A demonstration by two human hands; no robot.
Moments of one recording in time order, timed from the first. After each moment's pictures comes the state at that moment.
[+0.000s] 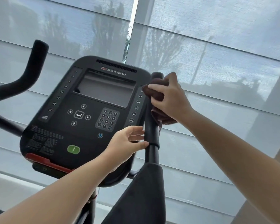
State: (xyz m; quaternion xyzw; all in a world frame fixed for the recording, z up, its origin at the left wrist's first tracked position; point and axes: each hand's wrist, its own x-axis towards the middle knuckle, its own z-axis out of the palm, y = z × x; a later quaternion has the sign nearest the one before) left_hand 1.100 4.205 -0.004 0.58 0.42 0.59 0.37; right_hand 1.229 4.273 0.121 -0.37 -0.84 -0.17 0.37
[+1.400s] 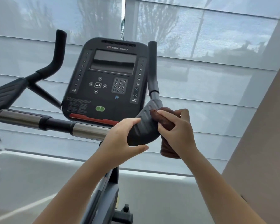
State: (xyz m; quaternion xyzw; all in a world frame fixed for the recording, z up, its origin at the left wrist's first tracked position) left_hand 1.086 3.983 -0.050 0.75 0.48 0.44 0.11; right_hand 1.261 4.038 -0.042 -0.46 -0.72 0.04 0.52
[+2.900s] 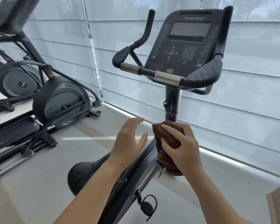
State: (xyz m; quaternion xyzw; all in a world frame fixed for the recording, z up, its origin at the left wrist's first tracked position) left_hand 1.097 3.696 -0.124 0.57 0.67 0.47 -0.05; right_hand 1.244 3.773 -0.133 -0.28 -0.80 0.25 0.47
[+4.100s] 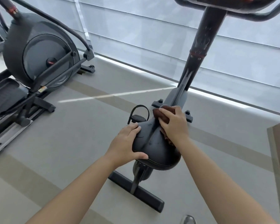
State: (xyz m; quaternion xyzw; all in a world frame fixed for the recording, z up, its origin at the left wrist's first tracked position) left_hand 0.844 3.574 -0.357 0.65 0.70 0.22 0.19; right_hand 0.996 3.704 -0.345 -0.51 -0.80 0.19 0.24
